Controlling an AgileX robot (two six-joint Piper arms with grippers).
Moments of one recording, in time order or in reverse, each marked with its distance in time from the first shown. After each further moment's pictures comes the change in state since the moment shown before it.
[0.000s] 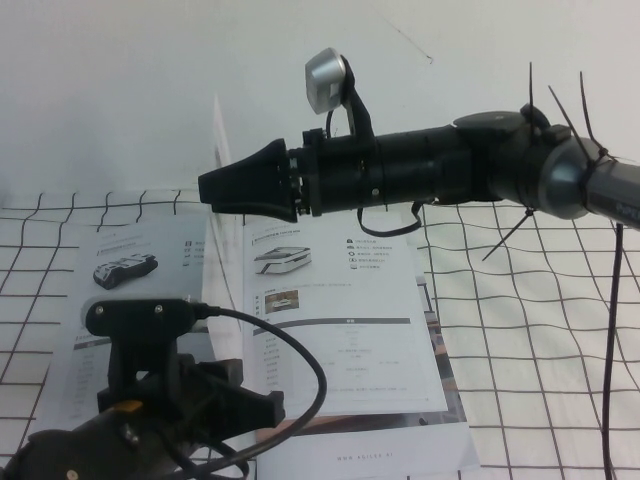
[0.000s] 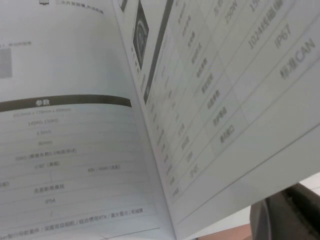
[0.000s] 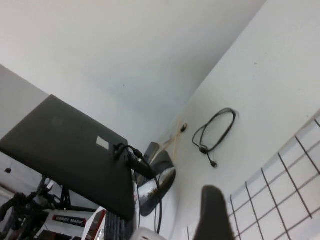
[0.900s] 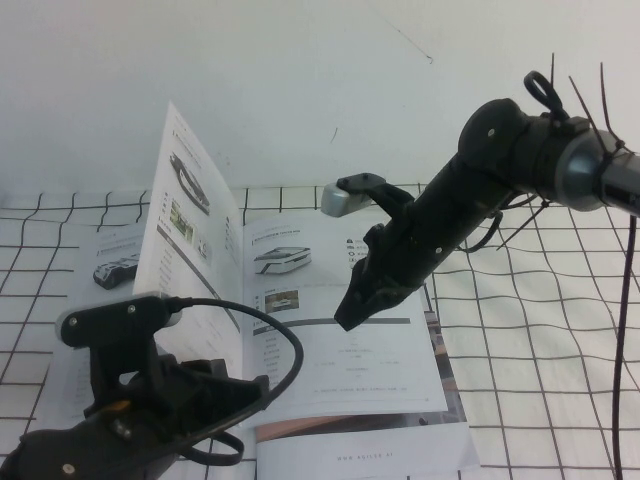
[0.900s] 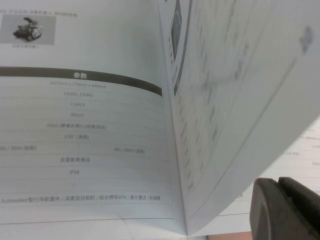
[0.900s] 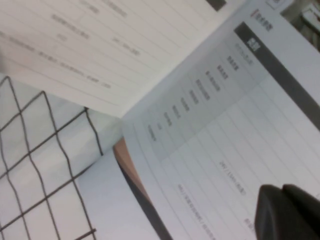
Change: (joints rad) right arm -0.045 0.011 -0.014 -0.942 -0.046 0.307; left arm -0.002 0.000 0.000 -0.140 -0.052 -0.033
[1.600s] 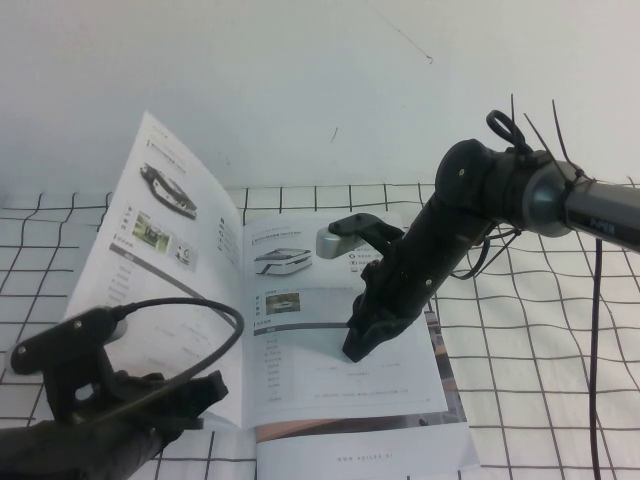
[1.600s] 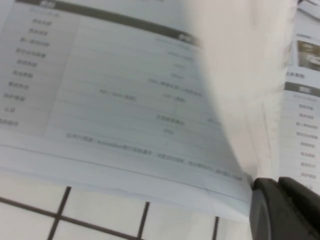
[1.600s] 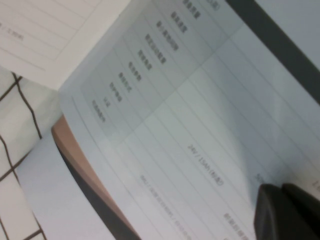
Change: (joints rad) right arm 0.024 0.086 0.000 -0.100 -0.038 0.047; left arm 0.094 0.000 0.028 -0.267 -0.013 0.106
